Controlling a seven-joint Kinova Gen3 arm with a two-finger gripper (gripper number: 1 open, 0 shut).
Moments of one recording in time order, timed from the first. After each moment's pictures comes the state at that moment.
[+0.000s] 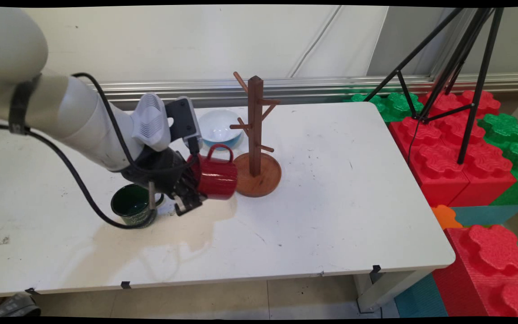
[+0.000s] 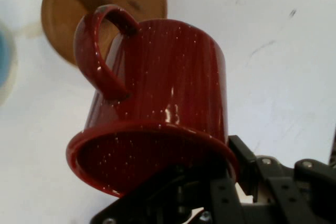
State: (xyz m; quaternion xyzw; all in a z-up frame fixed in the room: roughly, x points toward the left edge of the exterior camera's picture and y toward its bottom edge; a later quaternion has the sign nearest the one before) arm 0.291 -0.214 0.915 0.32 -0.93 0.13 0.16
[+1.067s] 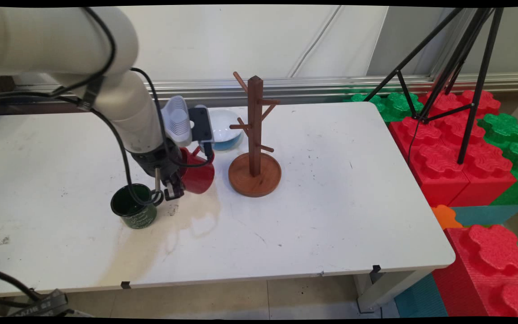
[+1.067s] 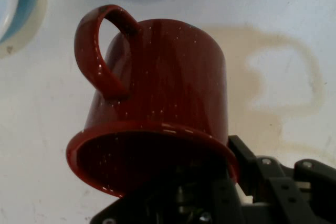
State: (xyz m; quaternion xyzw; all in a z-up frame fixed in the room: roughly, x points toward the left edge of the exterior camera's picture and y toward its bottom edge) arm 0.290 -0.279 0.885 0.30 -0.95 0.11 -0.01
